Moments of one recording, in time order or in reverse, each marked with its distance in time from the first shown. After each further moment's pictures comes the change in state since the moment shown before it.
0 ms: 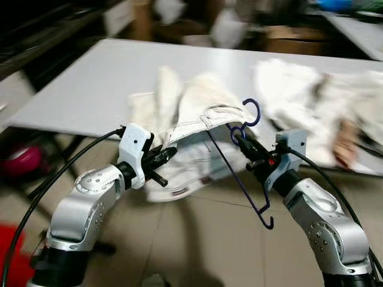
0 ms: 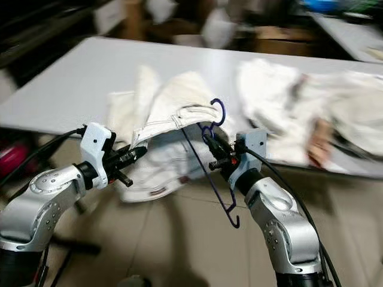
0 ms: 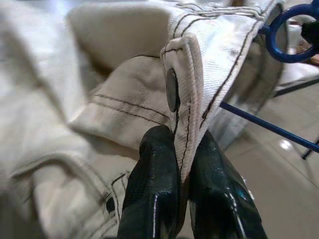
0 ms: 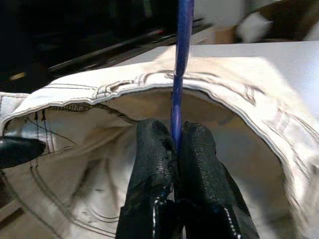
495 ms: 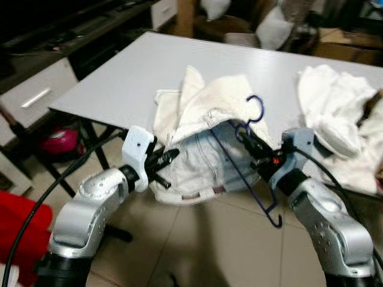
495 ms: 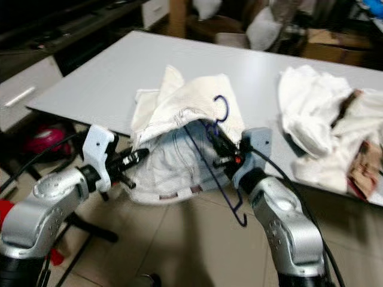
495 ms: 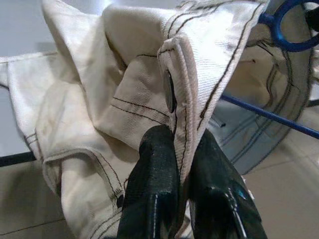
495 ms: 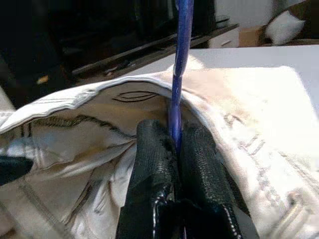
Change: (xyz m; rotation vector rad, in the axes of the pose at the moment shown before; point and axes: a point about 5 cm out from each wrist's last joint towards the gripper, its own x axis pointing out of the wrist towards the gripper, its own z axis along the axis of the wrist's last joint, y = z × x) left arm 0.001 -0.008 -0.002 0.010 -0.018 0.030; right arm -0.003 -0.003 0.005 0.014 -0.042 -0.061
